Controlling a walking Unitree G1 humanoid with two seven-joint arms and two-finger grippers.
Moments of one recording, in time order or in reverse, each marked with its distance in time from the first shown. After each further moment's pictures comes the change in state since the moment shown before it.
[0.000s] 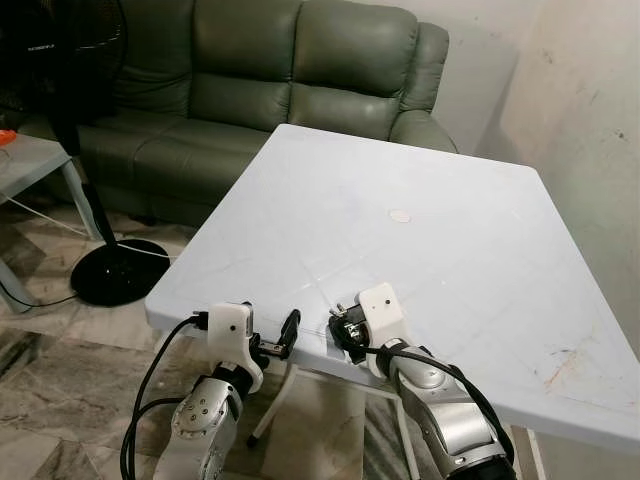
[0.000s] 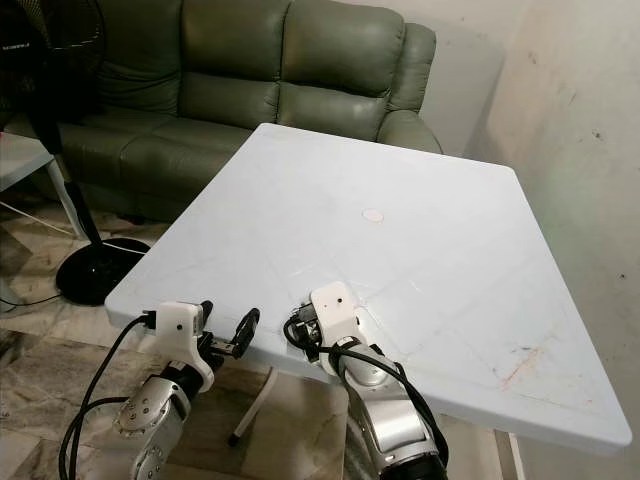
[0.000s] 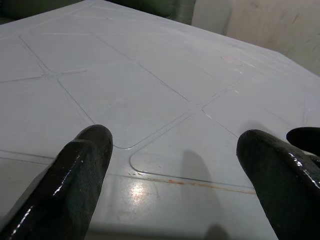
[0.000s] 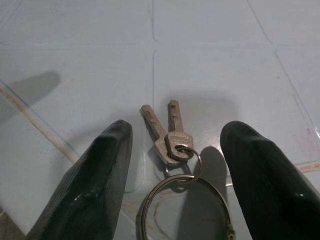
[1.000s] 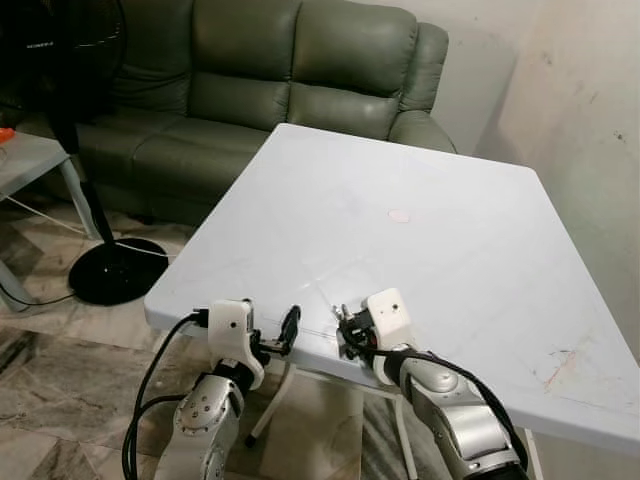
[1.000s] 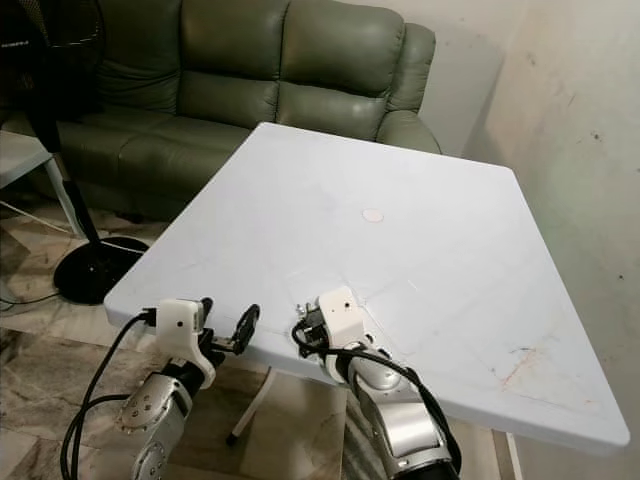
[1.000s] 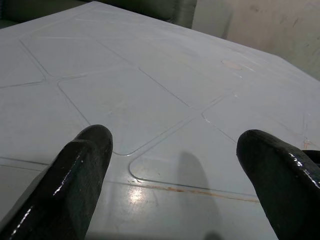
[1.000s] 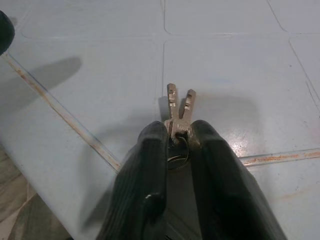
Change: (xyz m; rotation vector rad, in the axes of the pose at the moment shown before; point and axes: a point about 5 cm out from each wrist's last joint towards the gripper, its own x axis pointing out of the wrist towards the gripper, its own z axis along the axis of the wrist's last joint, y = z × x) left arm 0.002 0.000 0.003 0.000 -0.011 0.004; right arm -0.008 -0.006 -0.004 0.036 0.006 0.078
